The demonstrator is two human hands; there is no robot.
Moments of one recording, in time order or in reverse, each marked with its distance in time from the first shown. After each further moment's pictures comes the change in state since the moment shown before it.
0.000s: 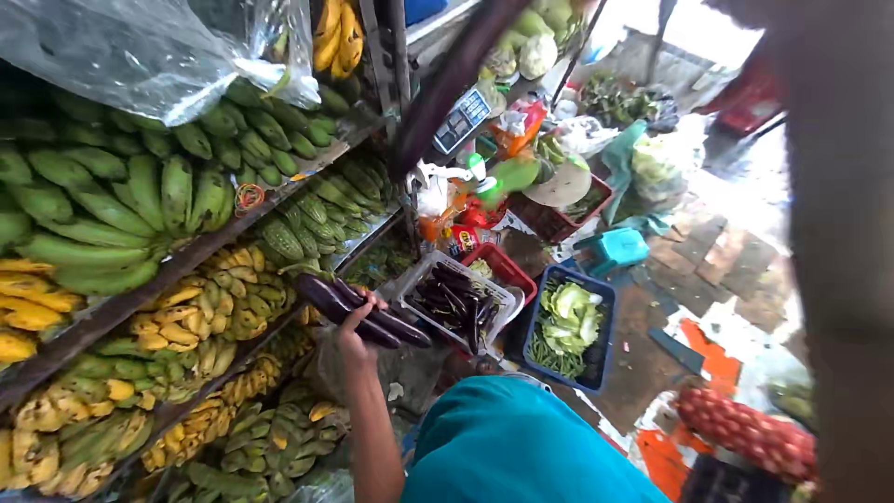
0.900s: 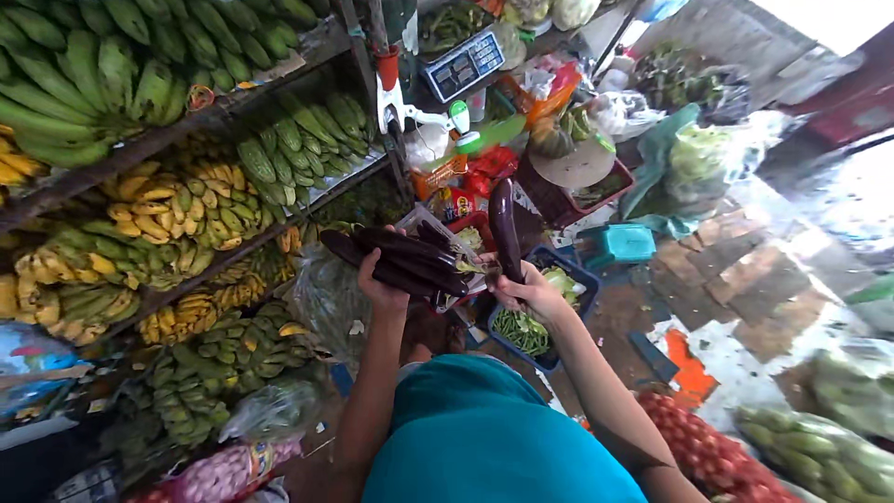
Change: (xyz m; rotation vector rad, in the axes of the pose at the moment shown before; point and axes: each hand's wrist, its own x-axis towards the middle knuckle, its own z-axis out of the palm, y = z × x) left_hand -0.083 -0.148 0.125 -0.411 0.019 0.129; right_hand -0.138 0.304 0.071 1.063 -1.013 0.292
